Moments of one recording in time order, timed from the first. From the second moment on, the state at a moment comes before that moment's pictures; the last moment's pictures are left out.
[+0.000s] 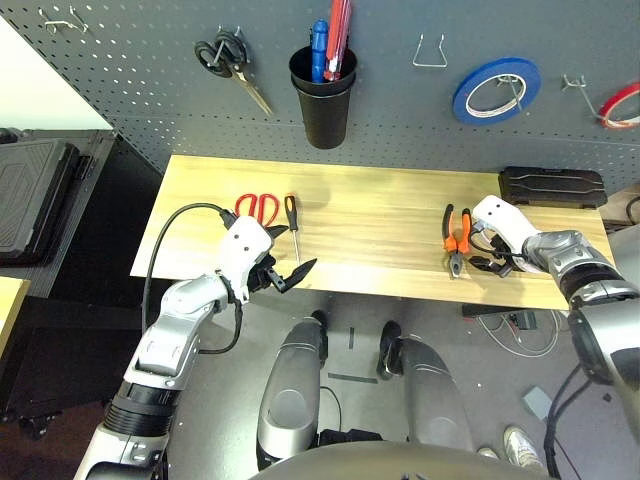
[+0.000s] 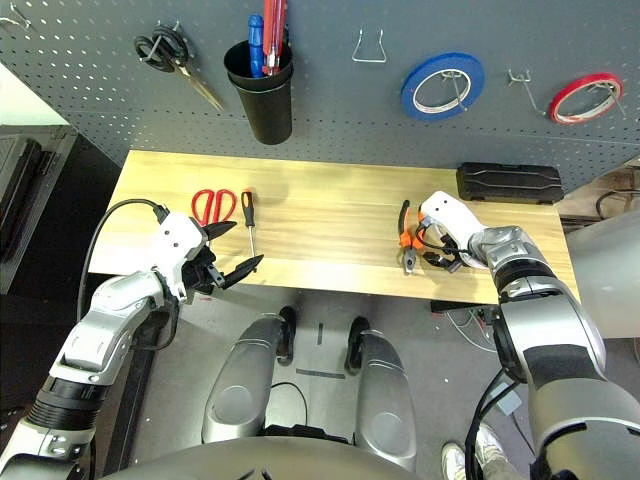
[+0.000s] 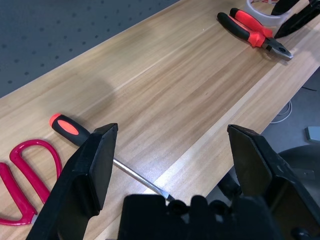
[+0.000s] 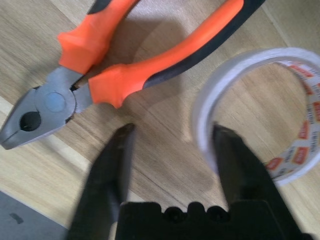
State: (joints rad) left arm -0.08 0.49 -0.09 -0.18 -0.15 0.24 -0.69; right arm -0.80 -0.55 0.15 1.32 -0.29 0.04 0.67
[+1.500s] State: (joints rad) left arm -0.13 0.48 -0.05 -0.28 -0.36 0.08 -0.84; right arm -0.39 -0.58 -0.05 1.14 -0.16 -0.66 0.11
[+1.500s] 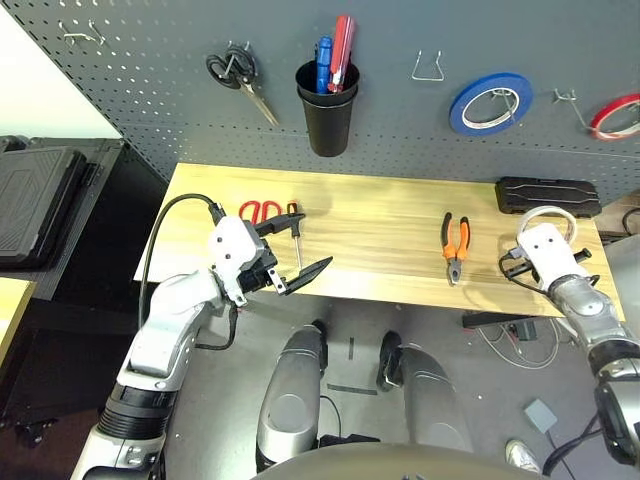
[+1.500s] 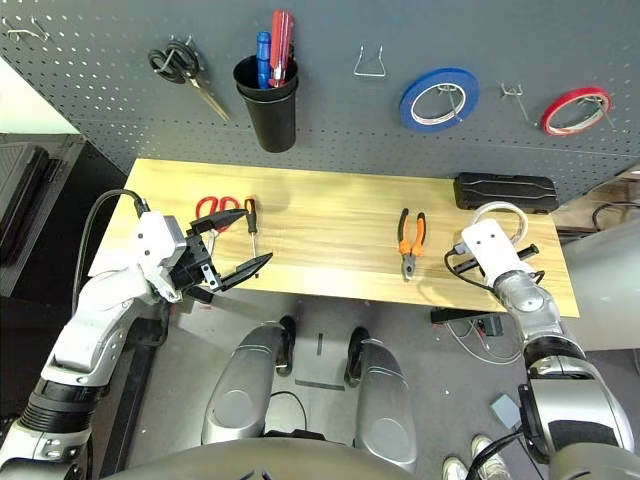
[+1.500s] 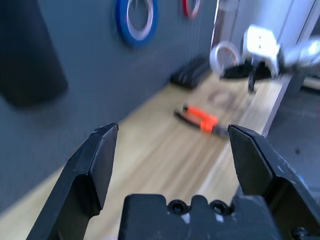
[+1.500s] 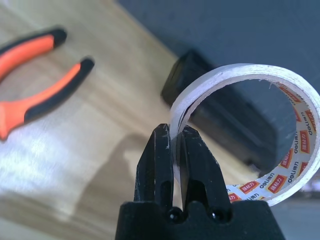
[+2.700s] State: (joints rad) left arm -0.28 0.45 -0.12 -0.33 -0.47 0.21 -0.89; right arm -0.59 -0.61 -0.01 1.18 -0.33 -0.96 -0.22
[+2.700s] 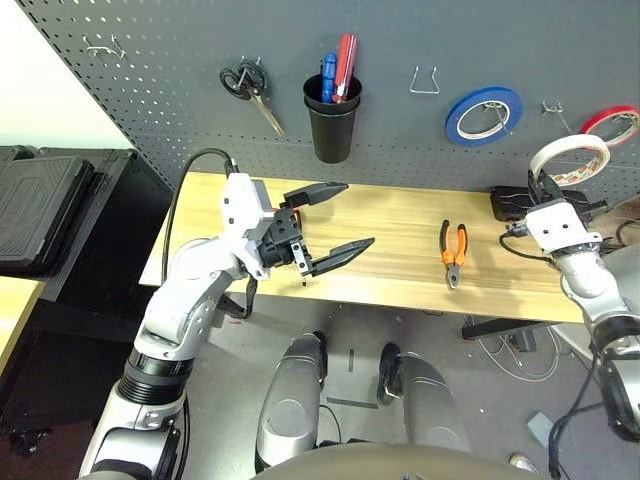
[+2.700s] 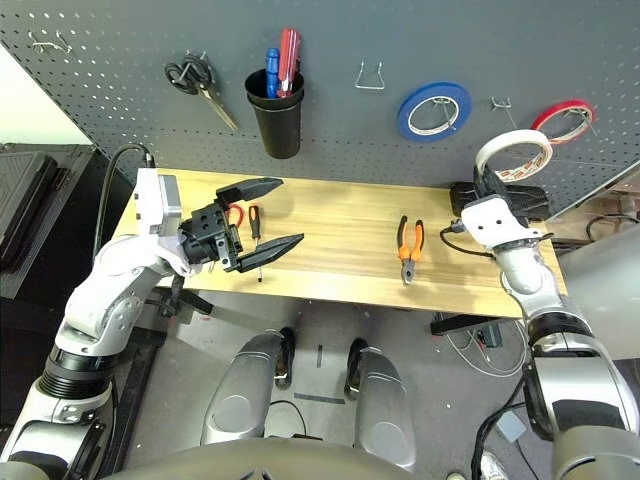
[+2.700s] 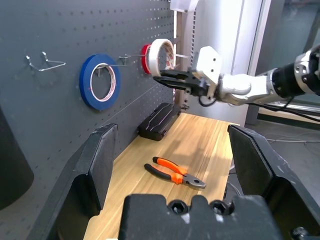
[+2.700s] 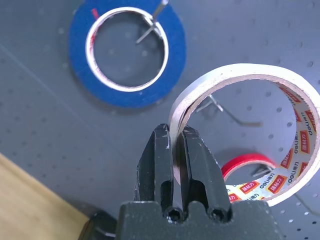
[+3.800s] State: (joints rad) left arm -0.26 0.51 -0.12 -0.33 -0.43 0.22 -0.88; right arm -0.63 -0.51 0.00 1.25 -0.28 -0.80 -0.17
